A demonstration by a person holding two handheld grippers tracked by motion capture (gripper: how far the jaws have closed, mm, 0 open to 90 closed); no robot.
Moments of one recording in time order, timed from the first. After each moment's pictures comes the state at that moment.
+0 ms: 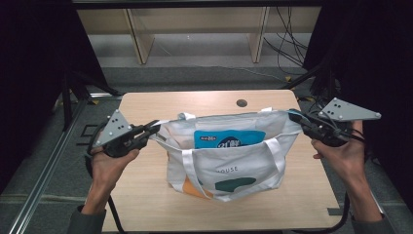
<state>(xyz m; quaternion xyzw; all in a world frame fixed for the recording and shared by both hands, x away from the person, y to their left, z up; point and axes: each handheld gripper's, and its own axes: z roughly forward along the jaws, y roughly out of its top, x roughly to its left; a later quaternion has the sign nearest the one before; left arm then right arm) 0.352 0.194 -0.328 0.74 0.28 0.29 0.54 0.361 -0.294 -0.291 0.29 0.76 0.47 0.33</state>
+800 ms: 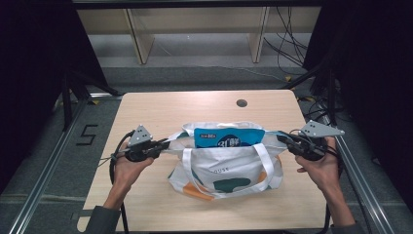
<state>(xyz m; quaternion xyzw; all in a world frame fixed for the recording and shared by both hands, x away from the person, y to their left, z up) 0.400 0.186 -0.428 0.79 0.33 0.20 0.47 0.381 -0.292 -0.384 0.35 0.78 0.46 0.26</state>
